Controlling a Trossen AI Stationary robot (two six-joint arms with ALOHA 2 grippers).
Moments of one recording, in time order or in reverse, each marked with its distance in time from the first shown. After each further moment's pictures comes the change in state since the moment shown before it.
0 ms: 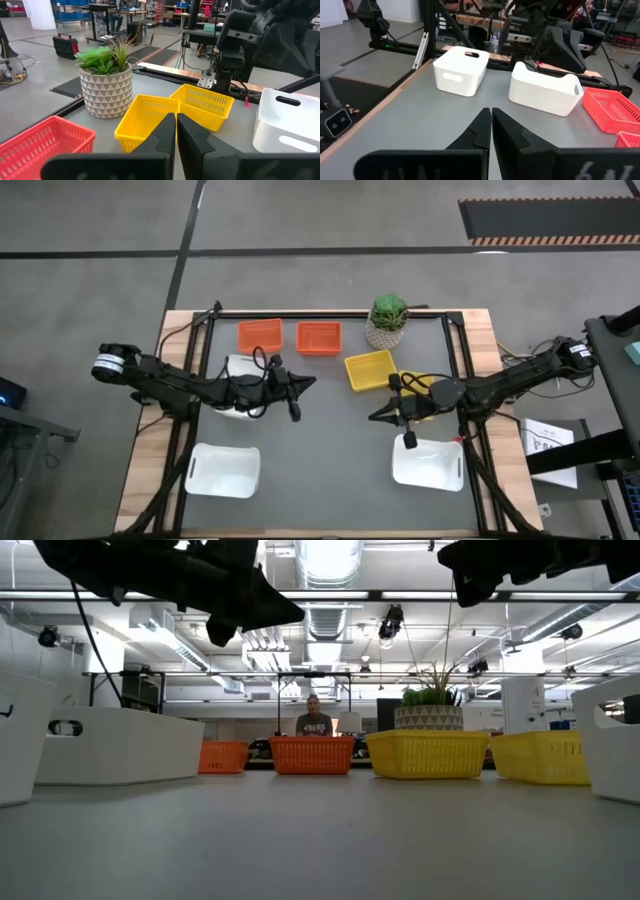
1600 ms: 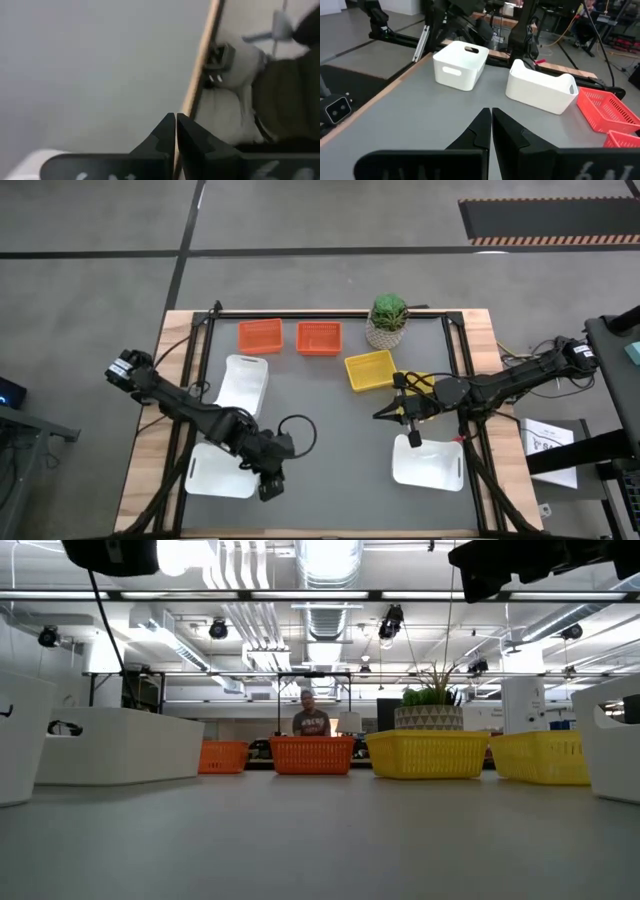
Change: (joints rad) left arm -0.406 0.166 0.680 -1.363 0.614 -0.785; right arm 0.000 -0.067 0.000 -0.090 -0.001 -0.046
